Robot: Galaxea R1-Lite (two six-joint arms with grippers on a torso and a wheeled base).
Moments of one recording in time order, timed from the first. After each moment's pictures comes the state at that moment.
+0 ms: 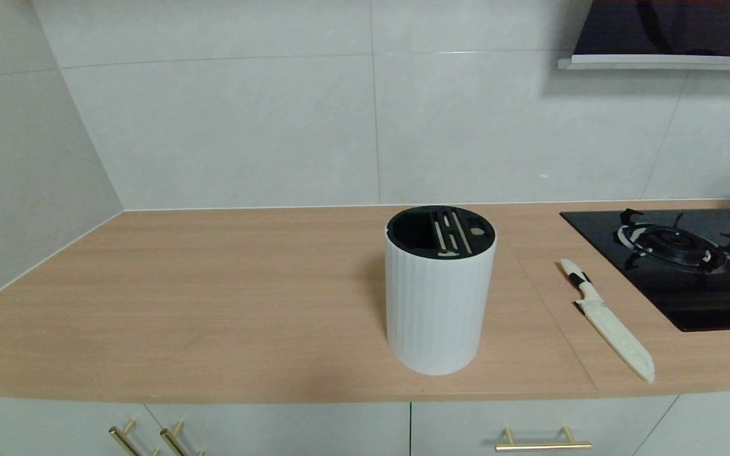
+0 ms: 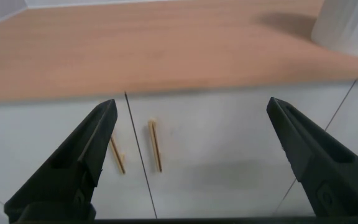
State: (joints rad) left arm 0.00 0.00 0.00 0.01 -0.06 0.02; right arm 0.00 0.00 0.00 0.00 -0.01 0.02
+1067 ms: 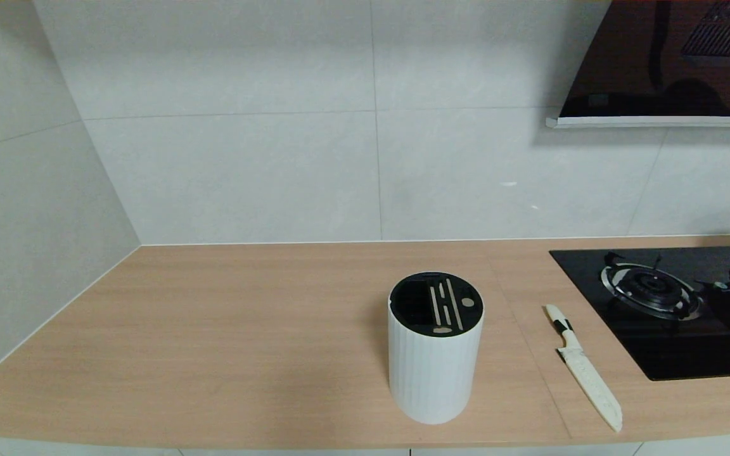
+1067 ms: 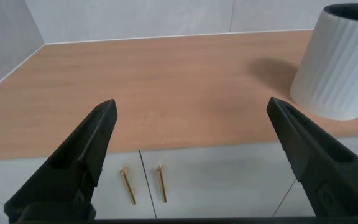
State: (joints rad) left arm 0.00 0.00 0.00 0.01 -0.06 0.02; right arm 0.00 0.00 0.00 0.00 -0.01 0.02
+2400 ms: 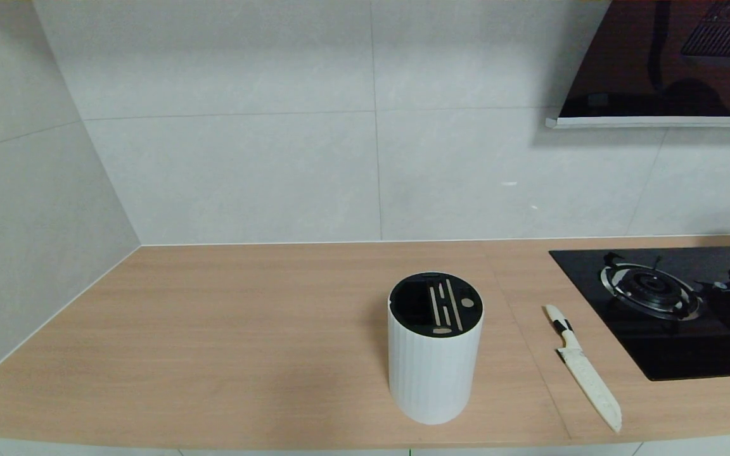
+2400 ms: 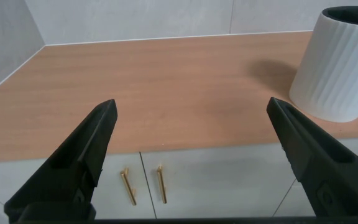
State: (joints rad) left arm 0.00 0.00 0.00 0.01 -0.06 0.02; right arm 0.06 0.17 -0.13 0.00 0.06 0.01
